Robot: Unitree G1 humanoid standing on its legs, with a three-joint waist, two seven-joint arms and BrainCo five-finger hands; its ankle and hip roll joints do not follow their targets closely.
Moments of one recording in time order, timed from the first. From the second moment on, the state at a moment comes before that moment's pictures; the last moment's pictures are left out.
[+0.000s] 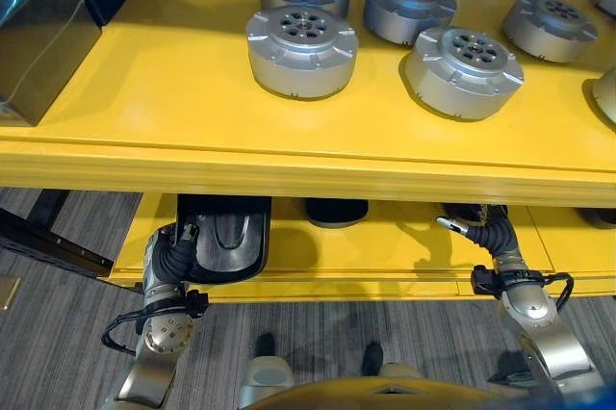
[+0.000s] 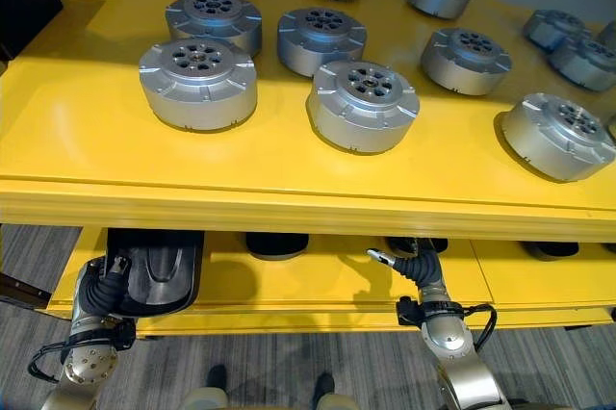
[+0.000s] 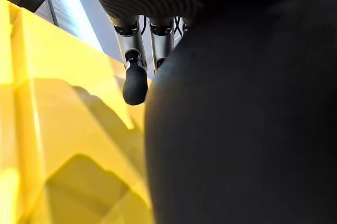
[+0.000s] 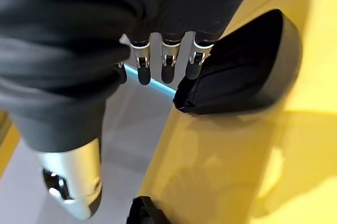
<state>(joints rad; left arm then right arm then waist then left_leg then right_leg) 0.30 0.48 -0.01 -0.01 0.07 -0.04 0.52 0.19 -0.50 0.13 -0.14 0.12 0.01 -0.25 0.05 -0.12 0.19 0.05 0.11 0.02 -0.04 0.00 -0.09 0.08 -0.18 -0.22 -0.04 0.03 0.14</state>
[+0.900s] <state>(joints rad) -0.11 0.49 -0.04 0.04 0.05 0.02 0.60 -0.07 -0.49 0.18 -0.02 0.06 -0.10 -0.34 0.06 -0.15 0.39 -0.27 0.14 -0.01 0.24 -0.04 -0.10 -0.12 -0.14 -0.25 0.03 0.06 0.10</state>
